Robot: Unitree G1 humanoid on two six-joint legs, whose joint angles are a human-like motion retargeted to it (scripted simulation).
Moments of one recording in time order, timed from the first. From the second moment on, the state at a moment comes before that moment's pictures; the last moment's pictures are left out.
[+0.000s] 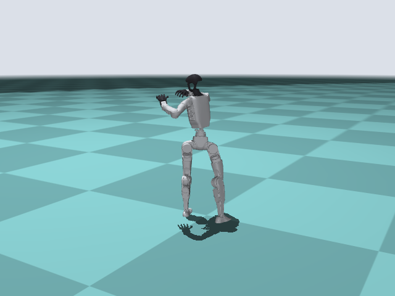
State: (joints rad) left arm 0.28 1.20 0.56 -0.49 -0.02 -0.38 0.12; right arm -1.64 -0.70 1.03 -0.50 -0.07 -0.33 -0.09; waist 0.75 -0.24 0.04; left_leg -0.14 -0.09 -0.21 -0.09 -0.03 -0.23; right_leg 0.14 -0.37 -0.78 0.16 -0.08 0.21
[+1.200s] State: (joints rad) left arm -1.51 0.91 -1.07 -0.44 -0.01 -0.46 0.09; right arm 0.18 -1.46 -0.56 -0.56 -0.15 -0.30 -0.03; waist -0.61 0.17 0.05; left_leg 0.29 0.32 0.95 -0.05 -0.07 -0.23; right_leg -0.06 0.16 0.26 -0.09 0.18 0.26
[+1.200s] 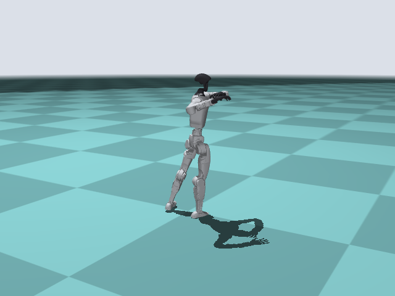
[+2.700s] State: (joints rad) left arm -1.38 0.85 -0.90 -0.38 -0.04 -0.43 0.09; right arm 0.46 -1.39 -0.79 -0.61 -0.07 -0.31 -0.01; waist -0.44 0.11 0.05; left_leg 0.18 0.35 0.75 0.05 -0.10 -0.21; right_leg -0.03 0.09 0.11 -0.06 0.11 0.26
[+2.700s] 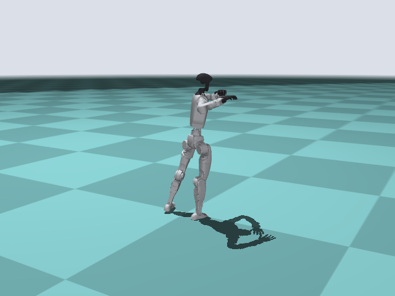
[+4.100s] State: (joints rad) left arm 0.20 1.35 0.48 -0.58 -0.02 -0.40 0.09; right arm -1.39 -1.11 0.92 -0.53 0.01 -0.30 -0.01; waist 0.49 -0.28 0.08; left_leg -0.06 0.03 0.06 -0.09 -0.05 -0.22; right_leg 0.04 -0.29 -0.42 0.08 -0.05 0.25
